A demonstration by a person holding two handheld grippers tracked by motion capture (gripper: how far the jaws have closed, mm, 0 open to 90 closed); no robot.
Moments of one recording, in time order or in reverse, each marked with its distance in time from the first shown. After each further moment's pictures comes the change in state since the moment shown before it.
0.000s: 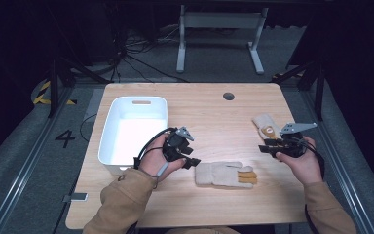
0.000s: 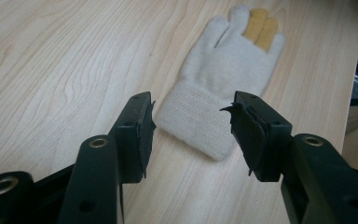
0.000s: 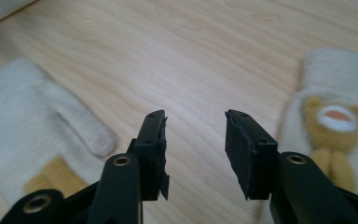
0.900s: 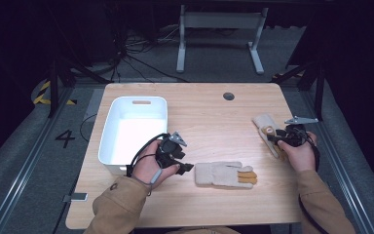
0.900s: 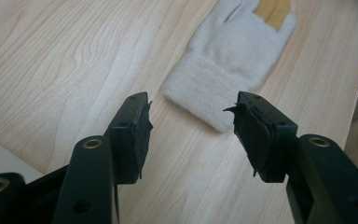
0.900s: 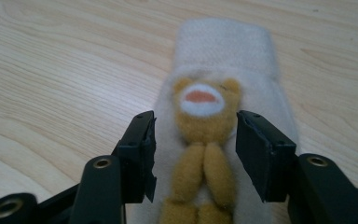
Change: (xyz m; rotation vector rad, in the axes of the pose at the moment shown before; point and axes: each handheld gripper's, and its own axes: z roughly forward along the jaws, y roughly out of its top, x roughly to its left) left arm -0.005 -0.021 -0.010 0.020 0.044 -0.047; right arm -0.066 -0.019 0.034 -0.019 -0.243 0.160
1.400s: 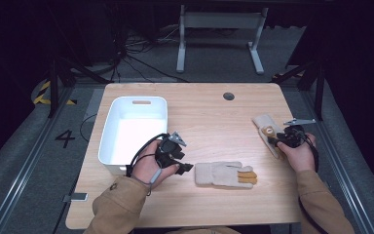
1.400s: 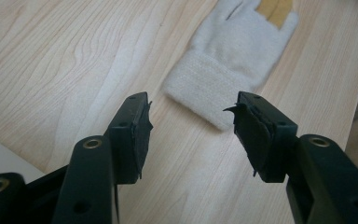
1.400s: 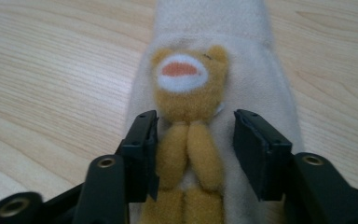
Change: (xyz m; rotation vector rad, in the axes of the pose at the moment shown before) left arm 0.002 -0.001 0.001 0.003 -0.003 -0.005; right arm -0.003 -0.007 0.008 0.081 -0.041 0.040
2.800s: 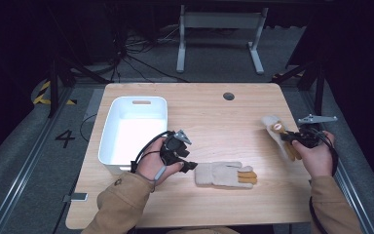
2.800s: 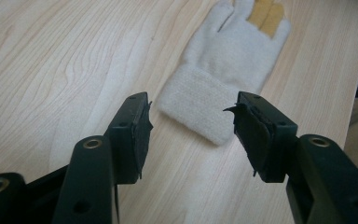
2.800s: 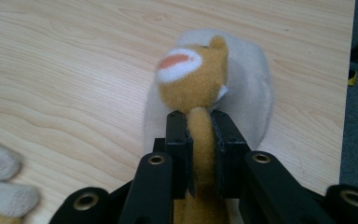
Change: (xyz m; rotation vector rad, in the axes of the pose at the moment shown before) left arm -0.002 0.013 0.006 -0.002 -0.024 0.034; right arm 0.014 0.016 -0.077 -0.066 0.024 -0.050
